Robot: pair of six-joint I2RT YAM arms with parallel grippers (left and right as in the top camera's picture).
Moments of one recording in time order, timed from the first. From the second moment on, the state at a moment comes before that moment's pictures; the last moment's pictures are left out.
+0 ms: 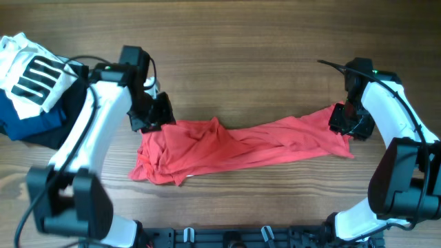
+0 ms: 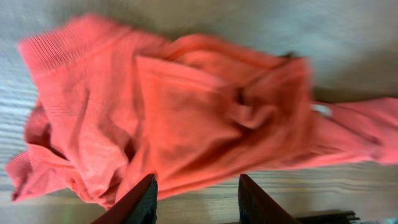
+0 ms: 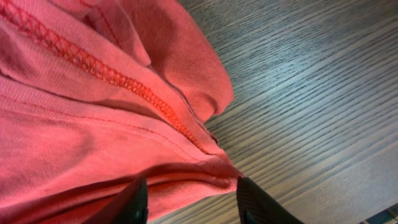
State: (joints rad) left arm -0.14 1.68 1.30 -1.20 0.29 -0.44; right arm -0.12 1.76 1.18 -1.11 0.22 0.34
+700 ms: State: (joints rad) left arm -0.16 1.76 1.11 -1.19 0.48 -0.39; right arm -0.15 1.76 1.18 -1.08 0.13 0.31
